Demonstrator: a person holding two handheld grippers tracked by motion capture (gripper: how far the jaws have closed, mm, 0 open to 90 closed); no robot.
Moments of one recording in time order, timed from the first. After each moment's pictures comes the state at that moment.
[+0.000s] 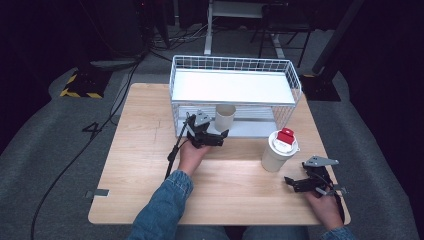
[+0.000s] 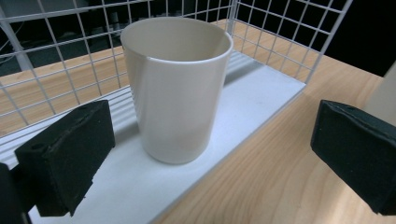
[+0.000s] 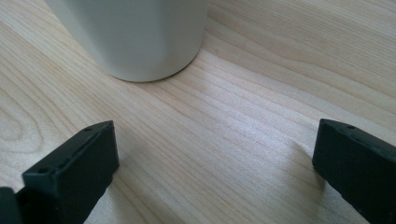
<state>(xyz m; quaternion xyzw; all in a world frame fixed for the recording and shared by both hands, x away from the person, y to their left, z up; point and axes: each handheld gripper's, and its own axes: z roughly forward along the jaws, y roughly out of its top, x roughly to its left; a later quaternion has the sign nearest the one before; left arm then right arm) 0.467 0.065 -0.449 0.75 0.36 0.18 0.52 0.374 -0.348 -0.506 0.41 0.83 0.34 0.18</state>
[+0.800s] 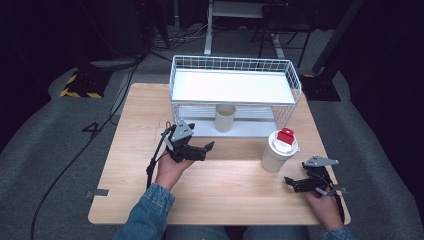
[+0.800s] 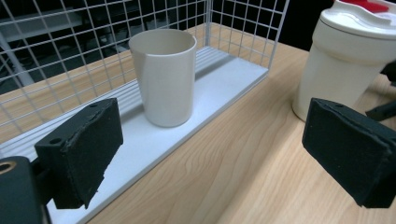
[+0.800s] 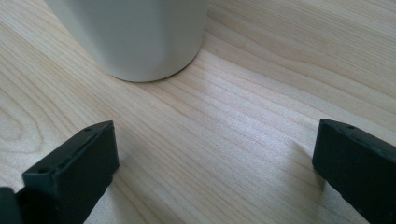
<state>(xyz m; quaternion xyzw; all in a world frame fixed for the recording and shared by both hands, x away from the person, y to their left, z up) 0.401 0.115 -0.417 0.77 0.32 0.19 0.52 0.374 -0.348 -0.506 0.41 0.83 0.34 0.18</state>
